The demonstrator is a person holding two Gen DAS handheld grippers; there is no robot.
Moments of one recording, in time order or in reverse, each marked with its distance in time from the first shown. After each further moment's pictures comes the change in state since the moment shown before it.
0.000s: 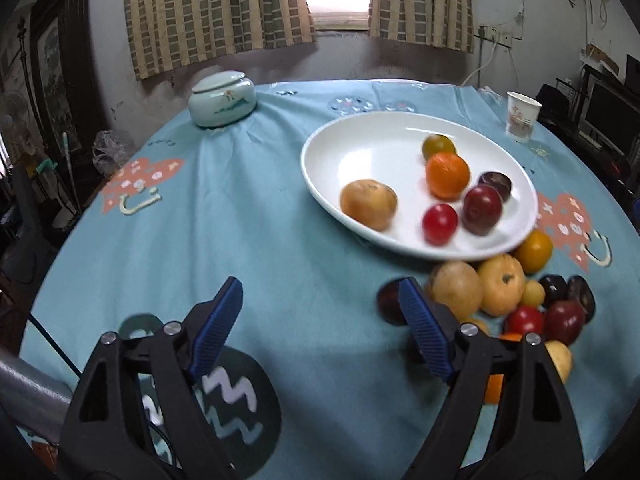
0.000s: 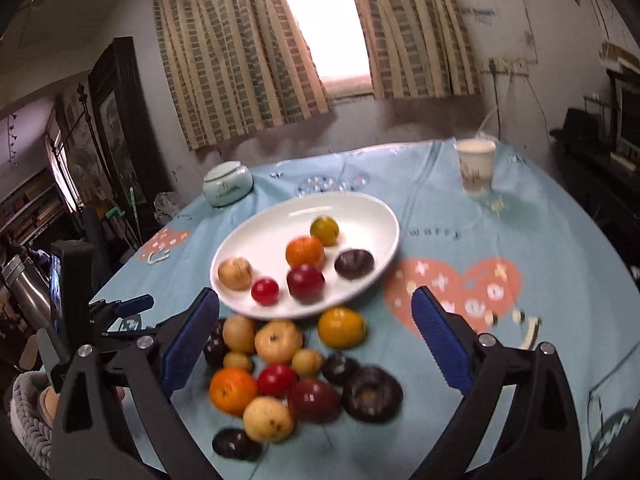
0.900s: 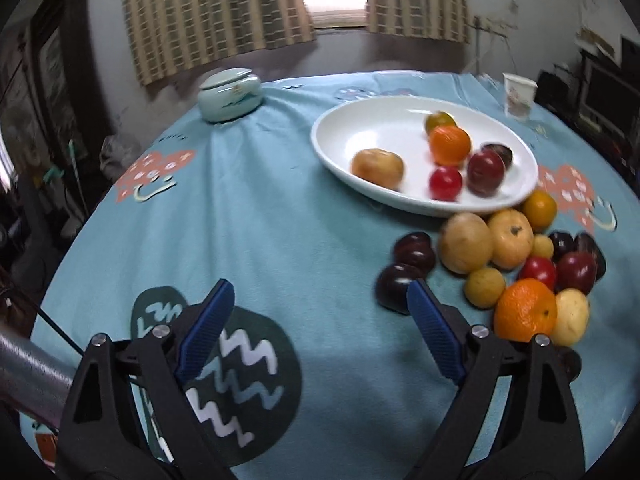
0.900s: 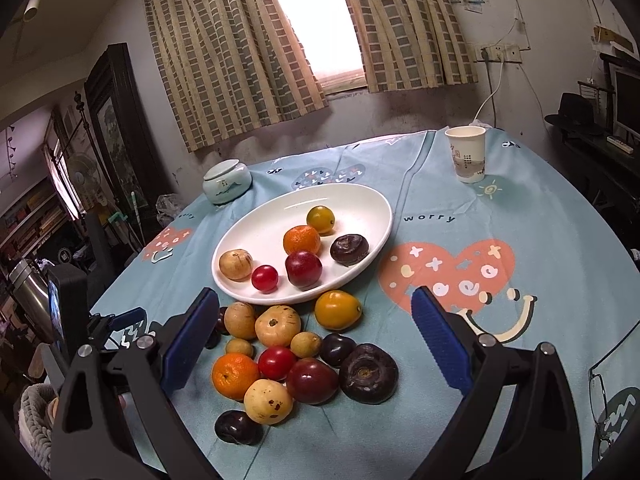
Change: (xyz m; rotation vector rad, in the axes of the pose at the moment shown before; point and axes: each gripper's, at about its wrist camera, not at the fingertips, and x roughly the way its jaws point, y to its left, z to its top) left arm -0.004 0.003 -0.025 0.072 -0.006 0.052; right arm -0.008 -0.007 -0.009 0.028 0.012 0.009
